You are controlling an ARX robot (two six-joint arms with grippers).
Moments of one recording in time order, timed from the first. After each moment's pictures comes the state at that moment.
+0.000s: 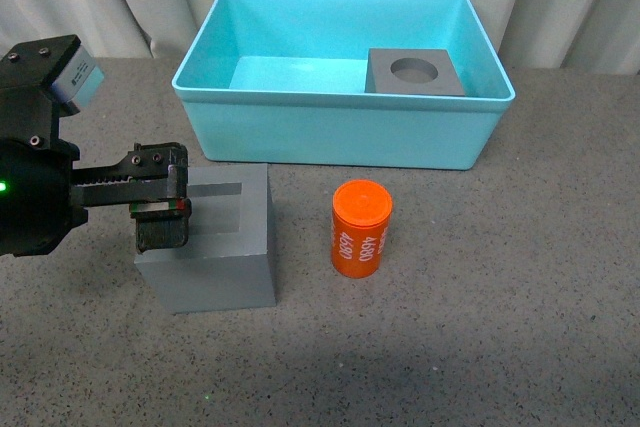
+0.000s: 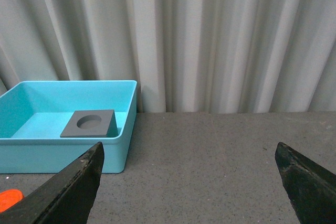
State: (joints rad) left arm -0.26 1.69 0.60 0.24 -0.02 -0.27; right arm 0.00 0.23 0.00 0.24 0.00 0.00
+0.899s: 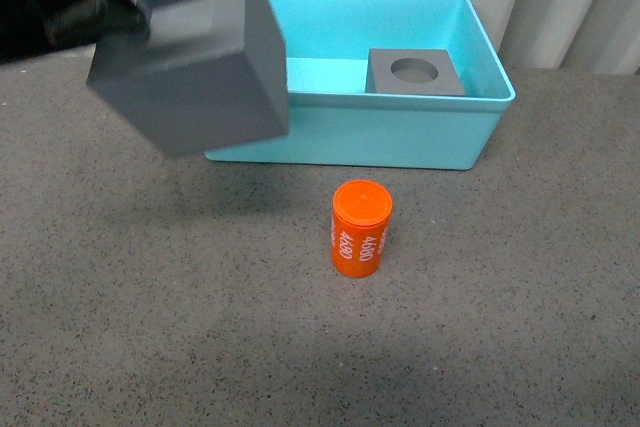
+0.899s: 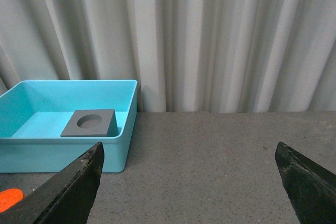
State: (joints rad) left arm -0.29 1.43 0.77 0.09 -0.03 -0.43; right arm 0.00 0.23 0.00 0.24 0.00 0.00
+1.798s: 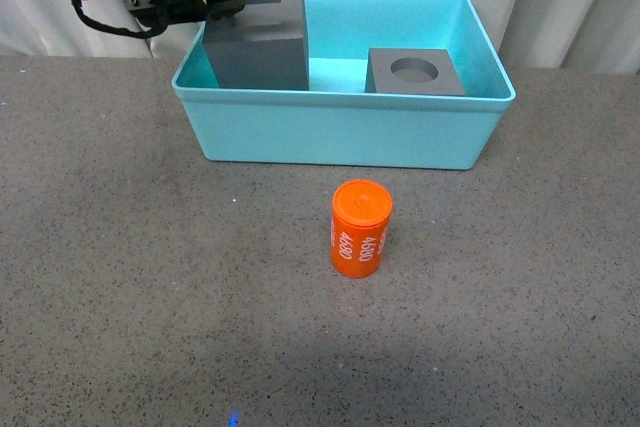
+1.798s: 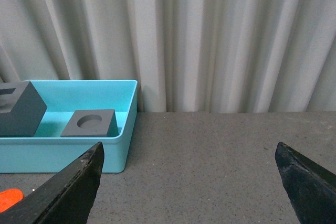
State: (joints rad) left arm -0.28 2.05 1.35 0.08 -0.13 -0.30; right arm 0.00 0.23 0.00 0.24 0.00 0.00
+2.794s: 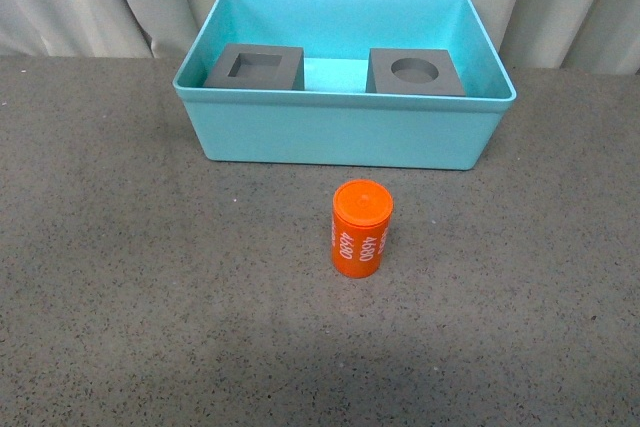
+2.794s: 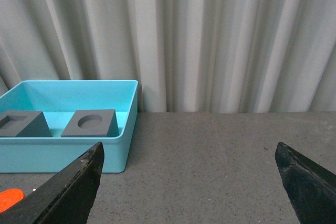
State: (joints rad) left arm -0.28 1.64 0.95 0.43 -0.16 -0.27; right arm 0.00 0.23 0.00 0.24 0.00 0.00
